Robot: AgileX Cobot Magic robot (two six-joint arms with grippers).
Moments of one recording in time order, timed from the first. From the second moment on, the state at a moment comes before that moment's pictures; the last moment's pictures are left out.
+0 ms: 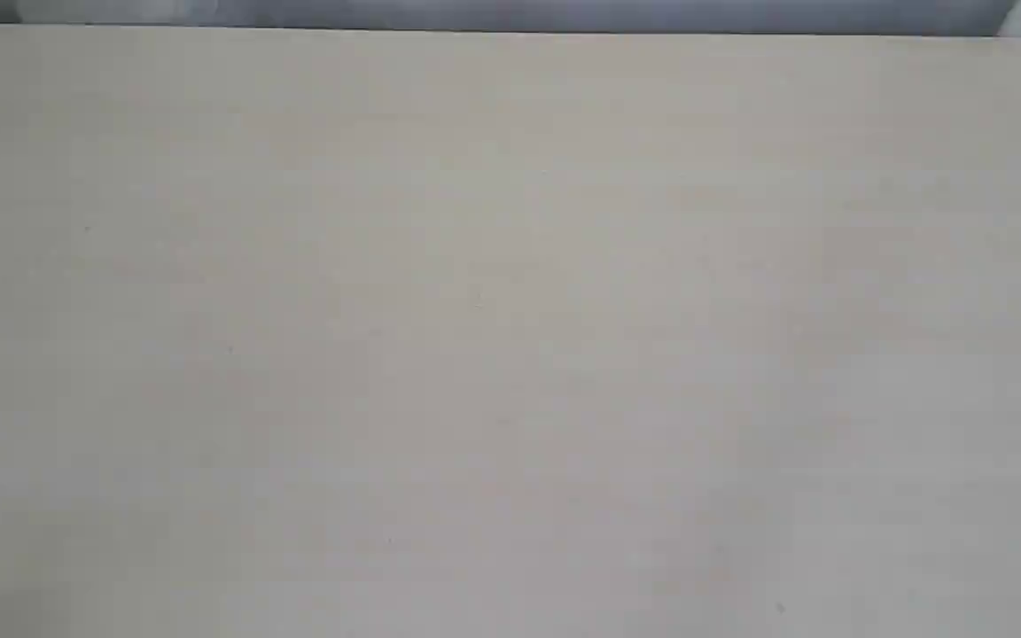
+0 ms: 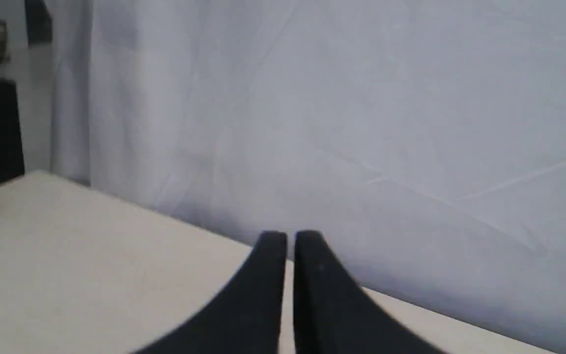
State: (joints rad) left arm 0.07 0.00 0.00 0.07 0.26 -0.07; right arm 0.88 0.59 -0.67 -1.23 0.54 1.14
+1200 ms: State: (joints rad) left arm 0.07 0.00 0.00 0.07 0.26 -0.07; right arm -0.17 0.12 0.00 -1.16 -0.23 1.11
